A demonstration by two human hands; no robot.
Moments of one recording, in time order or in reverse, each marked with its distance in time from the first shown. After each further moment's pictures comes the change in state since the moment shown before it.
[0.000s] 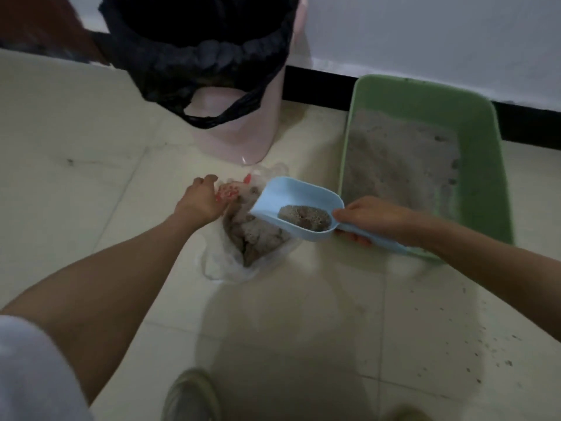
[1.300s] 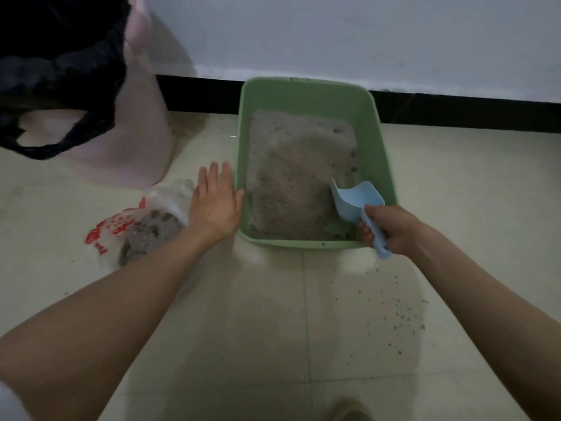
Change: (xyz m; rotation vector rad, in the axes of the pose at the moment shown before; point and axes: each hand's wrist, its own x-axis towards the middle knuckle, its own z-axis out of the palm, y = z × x) left_hand -0.020 0.185 0.077 0.137 0.046 0.356; right_hand -0.020 0.171 -0.072 0.981 0.464 0.416
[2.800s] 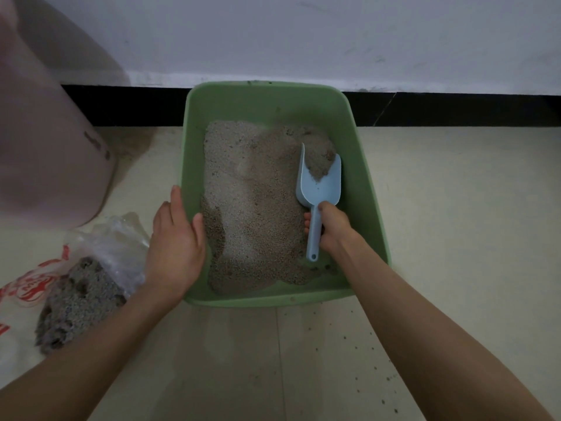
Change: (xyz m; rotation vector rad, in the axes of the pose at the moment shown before) left_hand 0.031 0.023 0.034 -0.177 0.233 -0.005; right_hand 0.107 -0.021 0.043 0.387 0.053 0.029
